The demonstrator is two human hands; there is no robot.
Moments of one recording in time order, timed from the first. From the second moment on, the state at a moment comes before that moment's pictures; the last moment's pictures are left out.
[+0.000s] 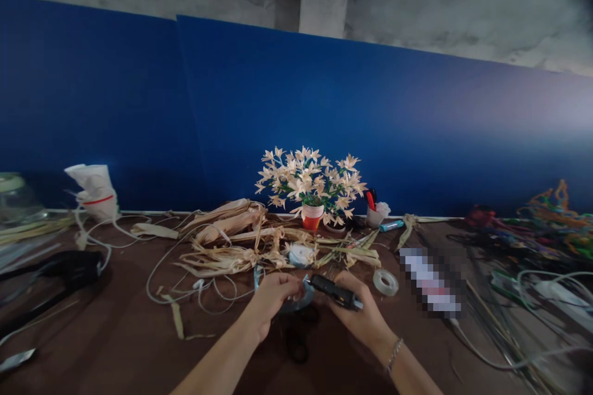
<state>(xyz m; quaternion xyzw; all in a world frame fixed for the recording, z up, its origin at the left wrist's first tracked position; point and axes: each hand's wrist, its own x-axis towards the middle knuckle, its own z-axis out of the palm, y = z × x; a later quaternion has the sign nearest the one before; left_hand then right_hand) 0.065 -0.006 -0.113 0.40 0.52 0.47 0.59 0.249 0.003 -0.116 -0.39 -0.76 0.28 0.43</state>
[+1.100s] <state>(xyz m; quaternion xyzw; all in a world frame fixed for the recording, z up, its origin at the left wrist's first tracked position) 0.065 -0.007 -0.111 0.42 0.51 0.48 0.58 0.249 -0.001 -0.113 -0.40 -0.76 0.26 0.44</state>
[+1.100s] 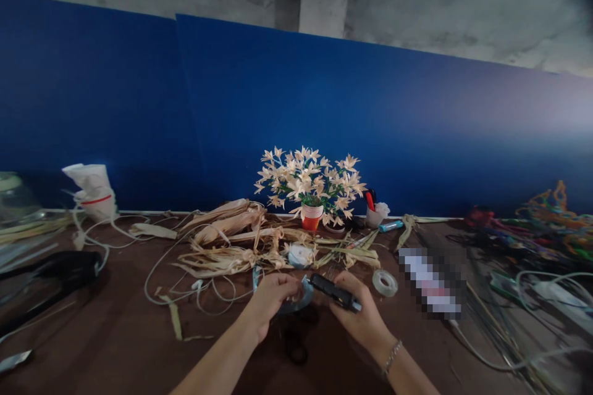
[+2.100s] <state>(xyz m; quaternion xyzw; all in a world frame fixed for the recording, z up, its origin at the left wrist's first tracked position) 0.066 -0.010 -0.112 0.58 0.59 0.42 0.37 0.280 -0.010 -0.110 -0.52 -0.68 0.19 0.48</state>
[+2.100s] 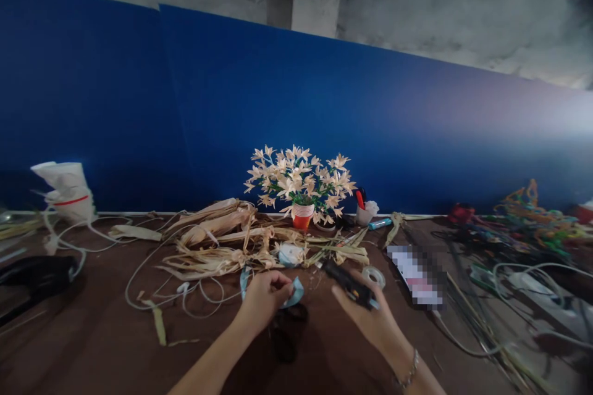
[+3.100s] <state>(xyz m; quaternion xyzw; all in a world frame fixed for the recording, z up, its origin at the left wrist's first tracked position) 0.068 -0.012 -0.111 0.56 0.54 0.48 0.40 0.207 0.009 -0.110 -0.43 -0.54 0.58 0.42</state>
